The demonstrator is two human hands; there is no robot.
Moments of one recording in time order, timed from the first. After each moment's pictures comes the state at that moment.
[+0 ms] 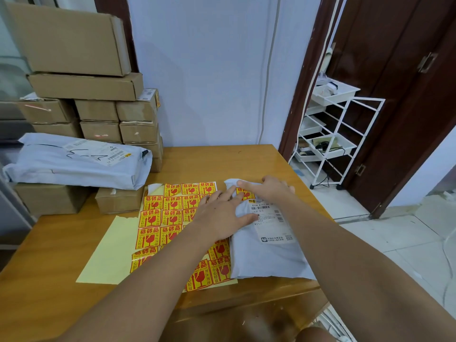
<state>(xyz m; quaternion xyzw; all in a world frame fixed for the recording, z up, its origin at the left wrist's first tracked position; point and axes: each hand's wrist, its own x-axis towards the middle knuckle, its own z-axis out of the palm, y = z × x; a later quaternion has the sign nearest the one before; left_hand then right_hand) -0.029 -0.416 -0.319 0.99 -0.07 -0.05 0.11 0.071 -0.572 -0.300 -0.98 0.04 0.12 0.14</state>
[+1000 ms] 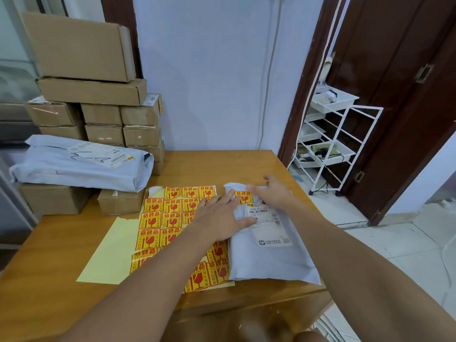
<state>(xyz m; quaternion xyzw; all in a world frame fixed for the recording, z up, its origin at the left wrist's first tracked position) -0.024 -0.415 -0.320 0.99 -0.06 -0.07 0.11 0.075 -0.590 -0.303 -0.96 0.00 0.08 0.26</state>
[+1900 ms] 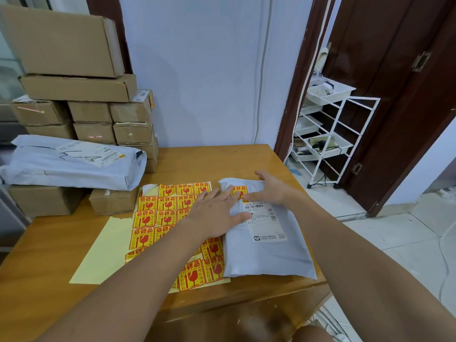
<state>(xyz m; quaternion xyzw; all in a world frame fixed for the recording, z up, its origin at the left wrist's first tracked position) -0.023 -0.414 -0.321 0.99 -0.10 -0.06 0.08 0.083 -0.610 -0.307 -0.93 -0.10 0.15 0.32</state>
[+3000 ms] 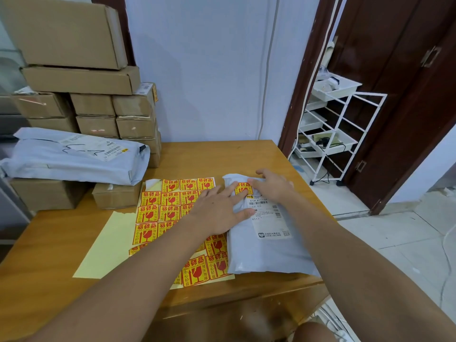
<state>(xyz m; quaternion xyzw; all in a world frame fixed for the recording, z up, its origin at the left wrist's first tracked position) -0.025 -0.413 -0.320 0.99 -0.11 -0.07 0.08 0.077 -0.591 -0.312 -0.98 -0.05 0.06 0.20</state>
